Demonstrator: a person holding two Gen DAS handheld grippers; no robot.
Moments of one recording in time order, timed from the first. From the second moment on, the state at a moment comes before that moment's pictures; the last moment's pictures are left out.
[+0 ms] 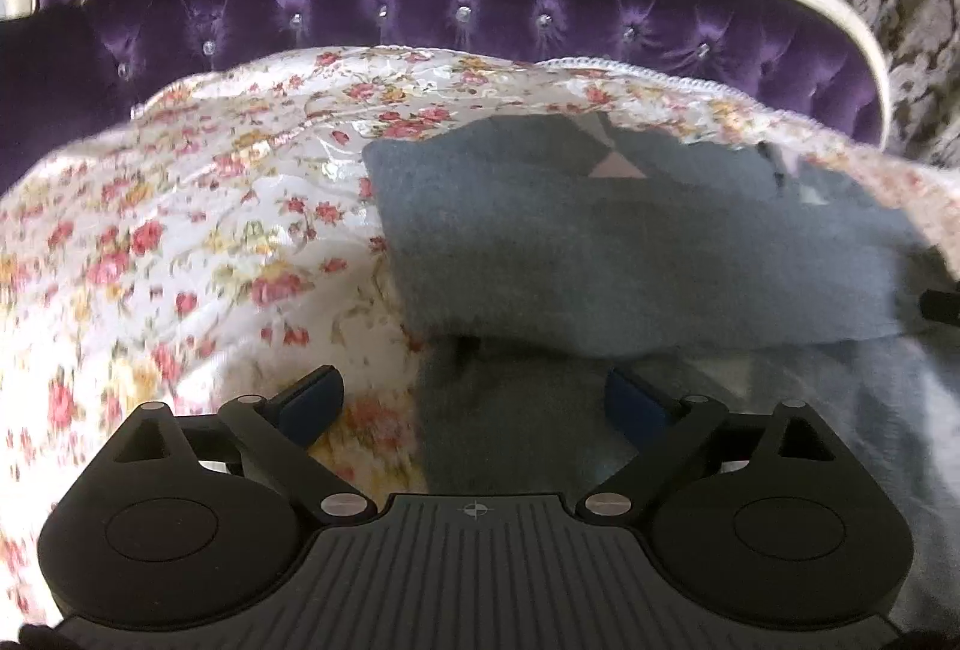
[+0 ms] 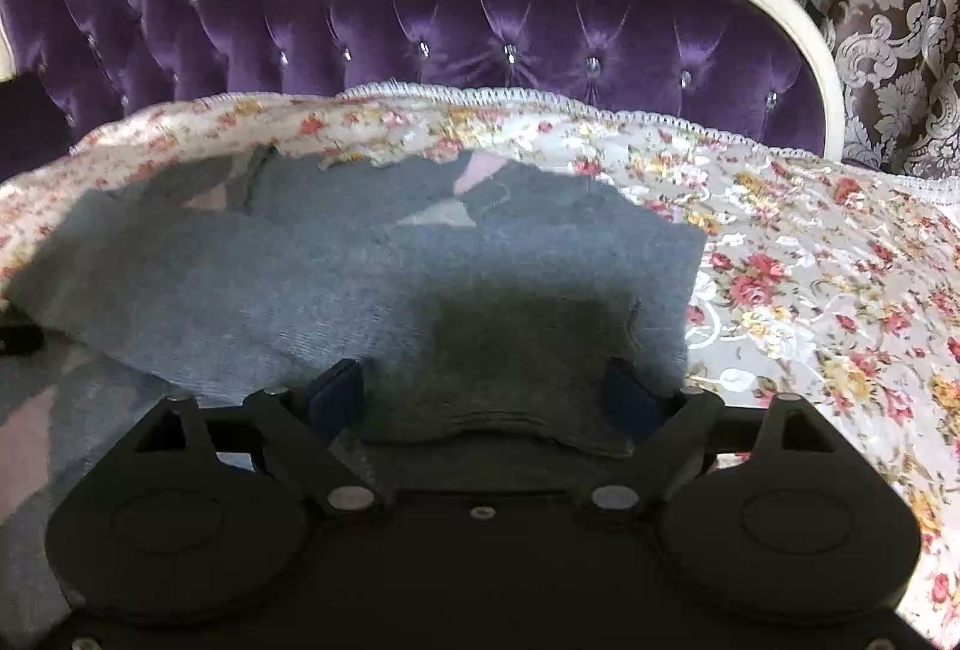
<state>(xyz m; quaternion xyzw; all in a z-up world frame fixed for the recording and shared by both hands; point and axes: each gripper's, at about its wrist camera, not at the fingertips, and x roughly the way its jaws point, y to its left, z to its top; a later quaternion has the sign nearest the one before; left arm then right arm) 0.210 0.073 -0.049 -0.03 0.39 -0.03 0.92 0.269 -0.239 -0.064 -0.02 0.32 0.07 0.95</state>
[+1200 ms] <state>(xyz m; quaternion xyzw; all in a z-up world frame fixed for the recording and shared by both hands) -0.007 0.039 -0.038 -0.11 0.41 -0.10 0.90 0.021 -0.273 -0.071 0.19 0.36 0.15 0.90</state>
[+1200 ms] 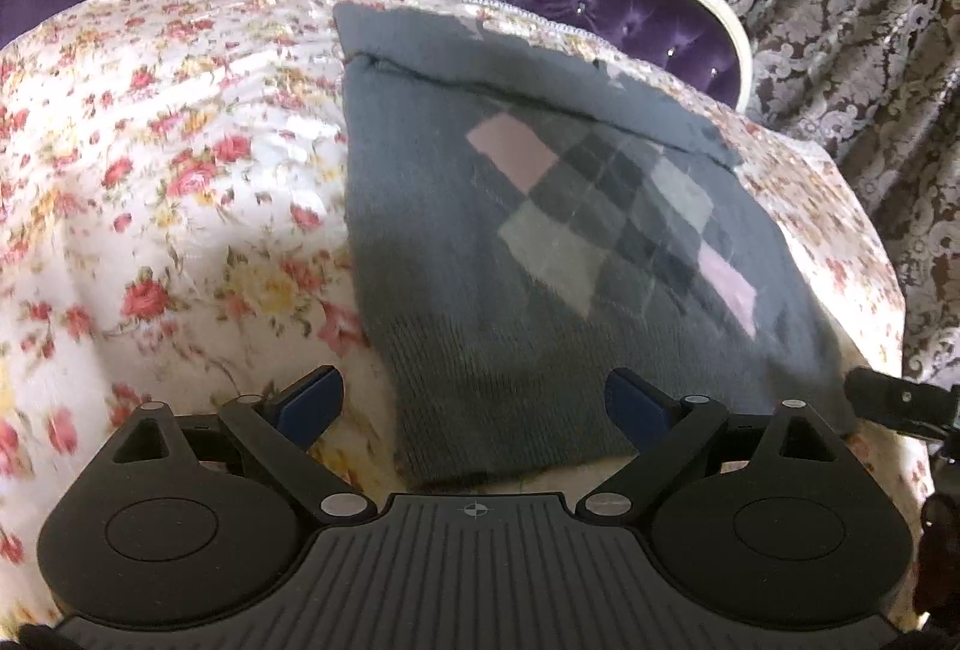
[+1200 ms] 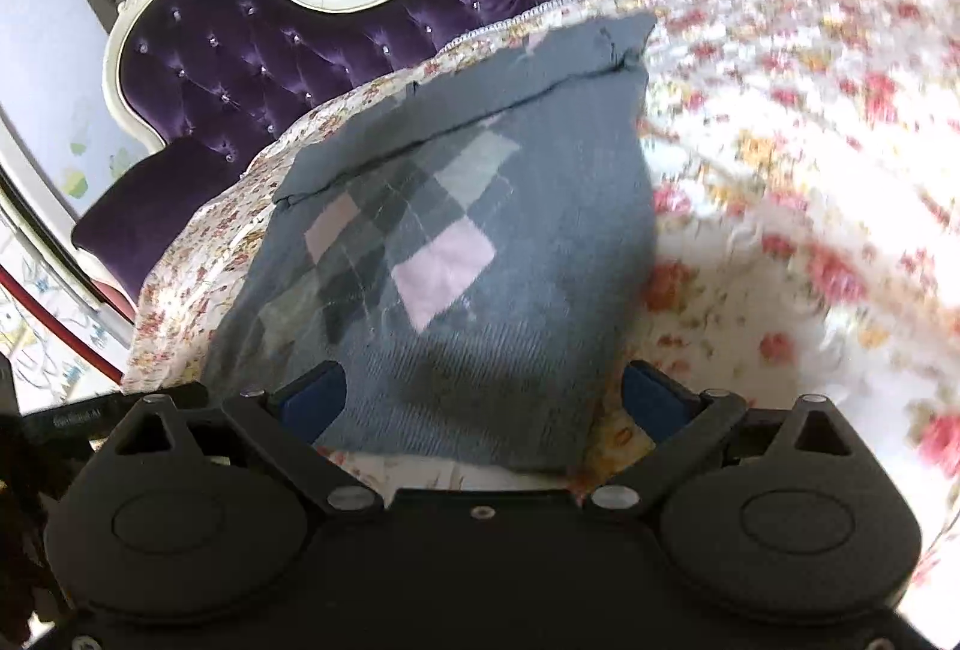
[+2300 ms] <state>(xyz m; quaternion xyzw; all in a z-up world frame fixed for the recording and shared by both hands) 0.009 0.031 -0.045 -0.11 0.40 -0.14 0.90 0.036 -0.269 -0.083 0.23 0.35 0.20 0.89</state>
